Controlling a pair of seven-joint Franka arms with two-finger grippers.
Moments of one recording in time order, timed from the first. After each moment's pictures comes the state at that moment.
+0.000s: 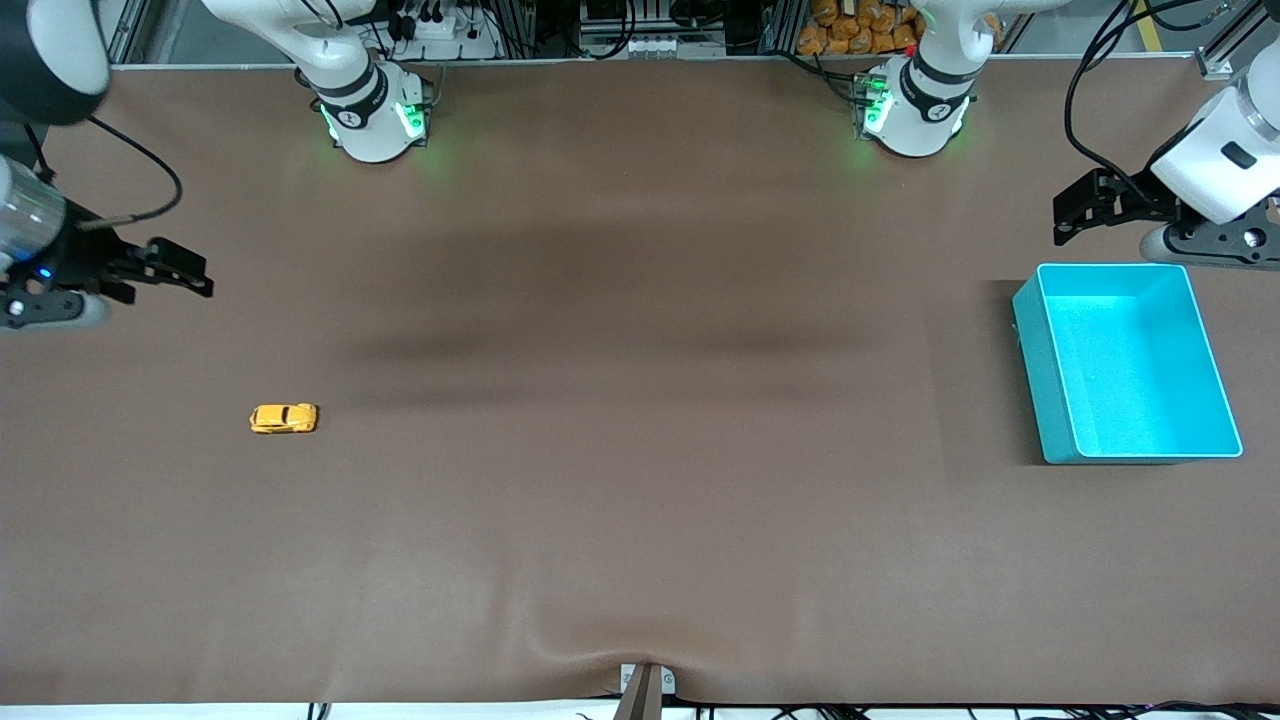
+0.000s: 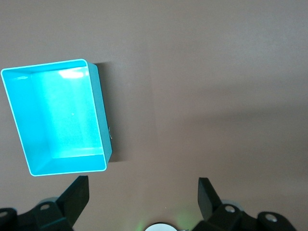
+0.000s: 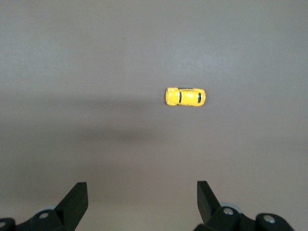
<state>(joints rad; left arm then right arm) 0.02 -0.02 -0.14 -1.56 0.03 1.48 0.00 0.07 -0.02 -0.11 -1.81 0.03 1.73 -0.16</state>
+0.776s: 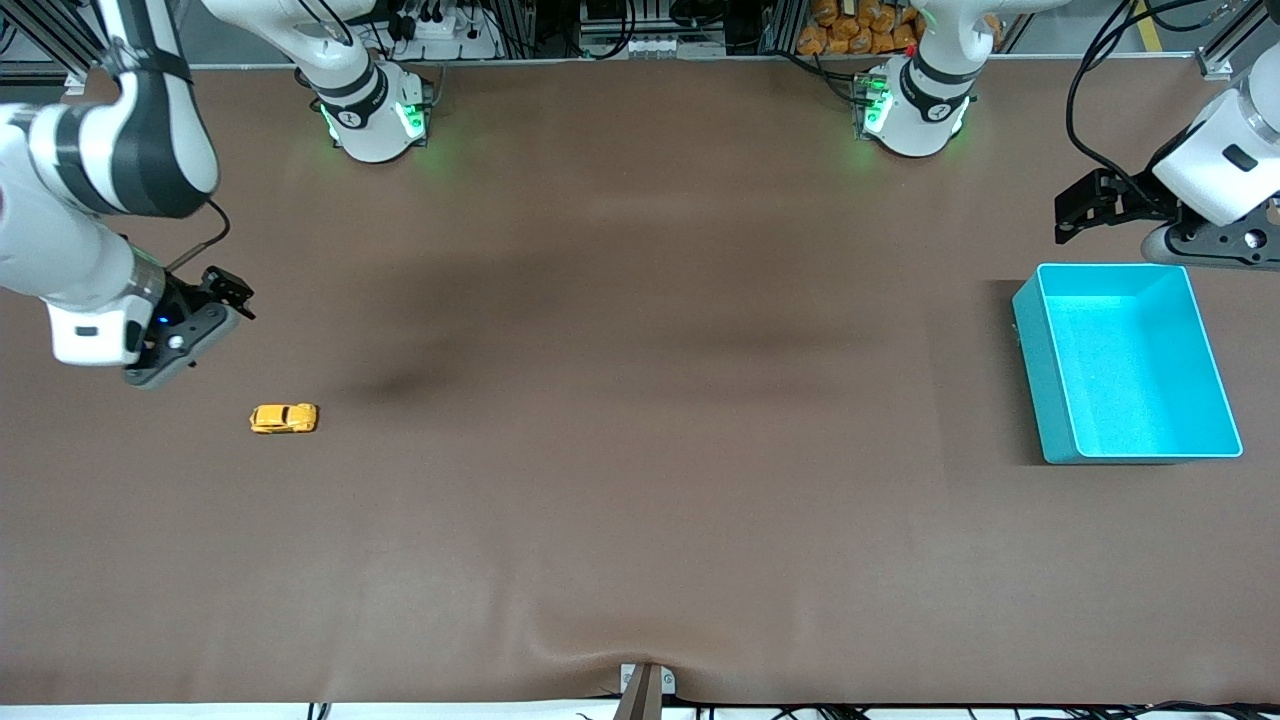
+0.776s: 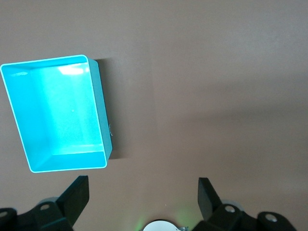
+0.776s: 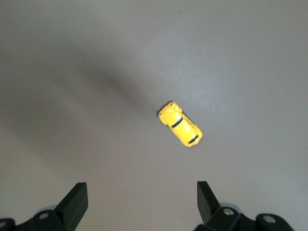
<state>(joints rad) 0.02 -0.02 -0.14 -1.56 0.03 1.47 0.00 0.08 0.07 -0.10 -1.99 -0.09 2.00 -0.92</state>
